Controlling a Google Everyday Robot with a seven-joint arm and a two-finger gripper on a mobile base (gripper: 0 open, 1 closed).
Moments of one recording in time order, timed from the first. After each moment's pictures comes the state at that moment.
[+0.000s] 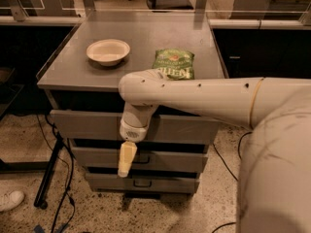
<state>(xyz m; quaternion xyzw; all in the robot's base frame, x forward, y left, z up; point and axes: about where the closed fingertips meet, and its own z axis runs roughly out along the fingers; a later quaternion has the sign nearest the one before) 0.525 0.084 0.636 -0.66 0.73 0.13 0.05</state>
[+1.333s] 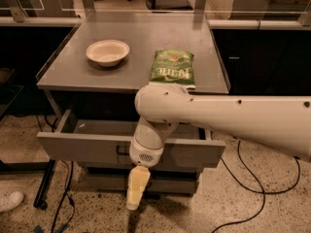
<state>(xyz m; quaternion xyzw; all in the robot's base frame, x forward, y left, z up) 0.423 0.056 0.662 -0.67 0.71 0.20 0.03</state>
